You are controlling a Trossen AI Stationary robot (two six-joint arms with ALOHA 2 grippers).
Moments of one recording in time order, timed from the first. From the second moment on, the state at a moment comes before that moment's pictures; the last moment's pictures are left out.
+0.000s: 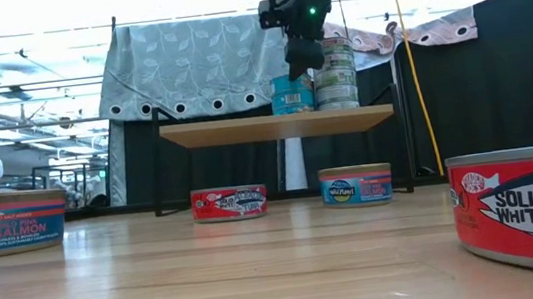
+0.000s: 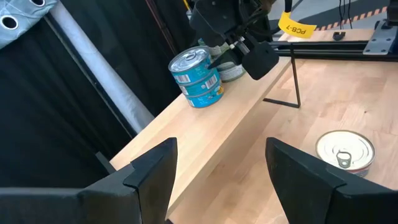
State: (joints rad) left arm -0.42 1.27 1.22 -0.77 -1.13 -0.41; right arm -0.26 1.78 1.63 -0.66 0.76 -0.56
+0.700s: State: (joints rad) left arm -0.47 1.29 1.22 -0.76 -0.77 -0.38; right arm 0.20 1.63 1.88 -1.37 0.23 0.24
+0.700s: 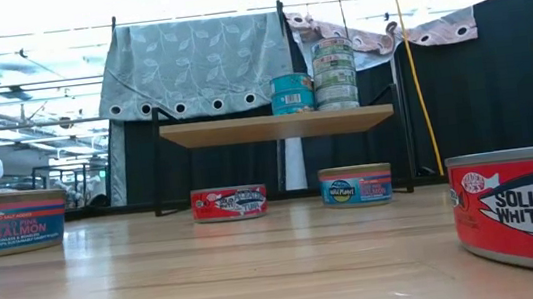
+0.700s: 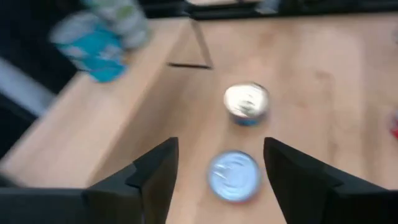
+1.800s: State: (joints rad) left arm -0.19 1.51 0.70 -0.06 -0.40 -0.32; right arm 0.41 1.57 1.08 -0.19 0.44 0.02
